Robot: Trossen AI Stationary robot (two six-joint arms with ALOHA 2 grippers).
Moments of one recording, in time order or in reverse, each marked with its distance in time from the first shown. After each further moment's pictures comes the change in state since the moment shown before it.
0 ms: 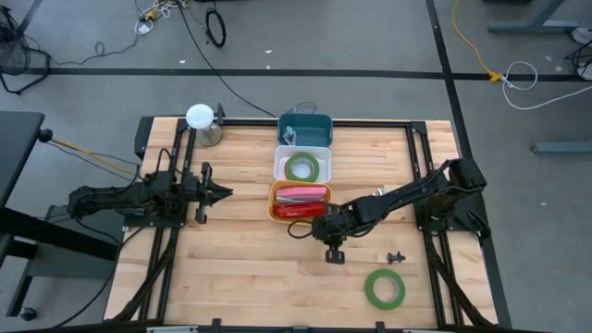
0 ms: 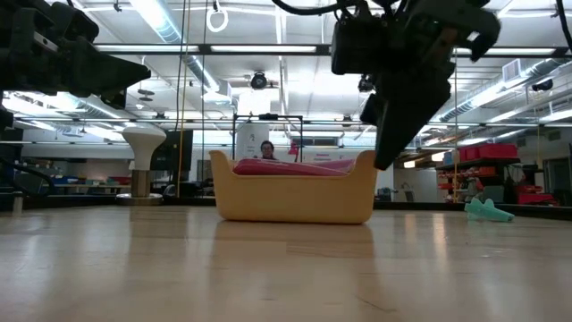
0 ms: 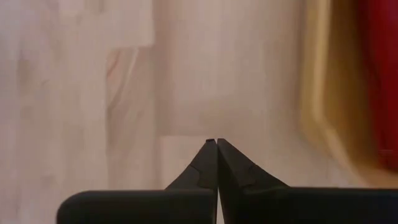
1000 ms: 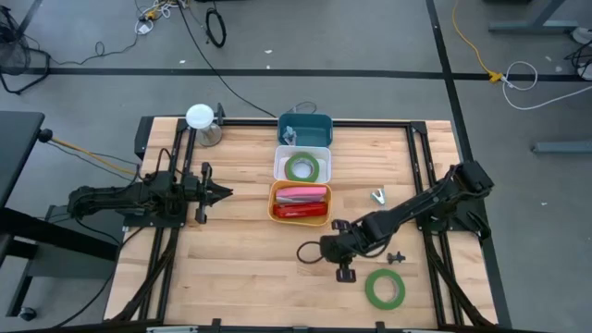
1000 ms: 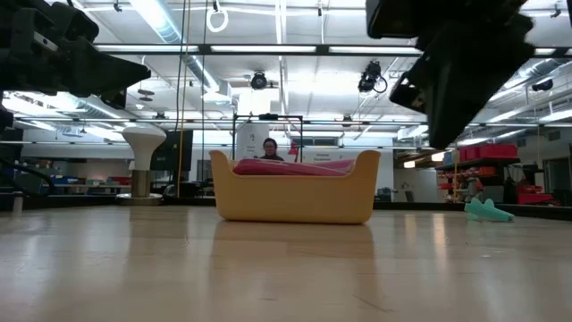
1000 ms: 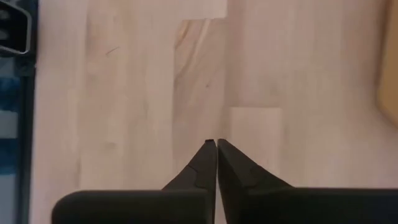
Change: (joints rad) left arm 0.000 0.000 0.000 0.000 0.000 0.000; right arm 0.156 -0.031 -0.002 -0.017 0.013 0.098
